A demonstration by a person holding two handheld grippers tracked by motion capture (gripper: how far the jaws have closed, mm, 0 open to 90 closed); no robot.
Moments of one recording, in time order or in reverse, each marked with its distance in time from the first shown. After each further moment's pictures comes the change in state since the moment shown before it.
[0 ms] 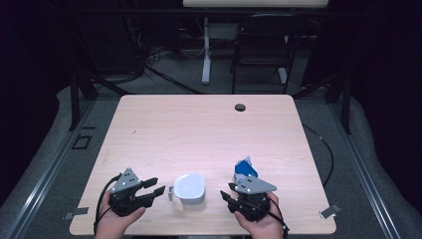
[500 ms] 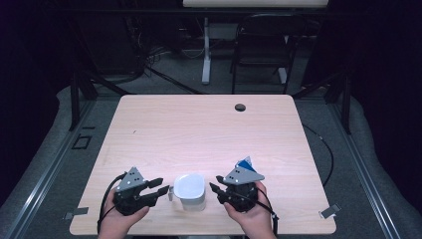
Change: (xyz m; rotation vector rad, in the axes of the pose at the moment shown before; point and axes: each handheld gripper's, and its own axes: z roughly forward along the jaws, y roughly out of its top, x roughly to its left) left arm -0.007 0.008 0.006 0.011 -0.034 0.014; right arm 0.006 0.025 0.019 -0.028 0.048 -0.037
